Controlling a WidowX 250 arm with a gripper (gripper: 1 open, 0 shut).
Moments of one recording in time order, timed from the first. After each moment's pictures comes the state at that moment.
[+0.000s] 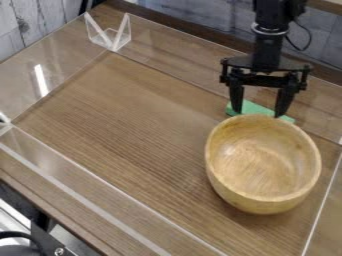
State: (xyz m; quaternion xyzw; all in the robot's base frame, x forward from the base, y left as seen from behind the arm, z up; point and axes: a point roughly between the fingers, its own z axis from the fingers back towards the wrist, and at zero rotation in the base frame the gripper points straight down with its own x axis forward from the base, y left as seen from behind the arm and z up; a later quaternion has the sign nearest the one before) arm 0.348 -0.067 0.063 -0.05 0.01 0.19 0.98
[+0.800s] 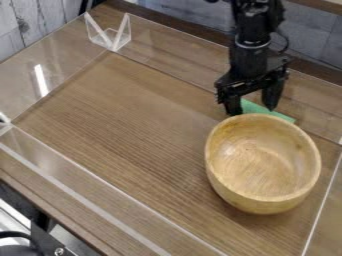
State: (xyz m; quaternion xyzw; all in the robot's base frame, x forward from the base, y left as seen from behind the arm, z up) arm 0.360 -0.050 0.046 -0.09 -0.02 0.47 0.88
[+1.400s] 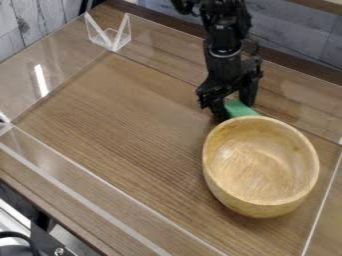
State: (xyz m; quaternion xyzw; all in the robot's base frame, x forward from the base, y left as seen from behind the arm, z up) arm 0.362 -0.025 0.024 -0.10 -0.03 0.50 0.86
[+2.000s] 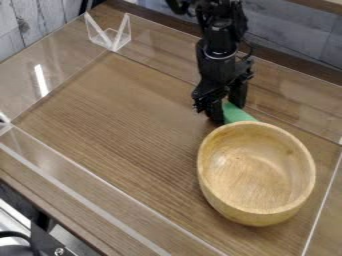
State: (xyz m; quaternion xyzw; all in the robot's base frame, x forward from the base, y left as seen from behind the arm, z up) arm 0.354 -0.018 0.026 -0.09 -0.03 0.56 0.82
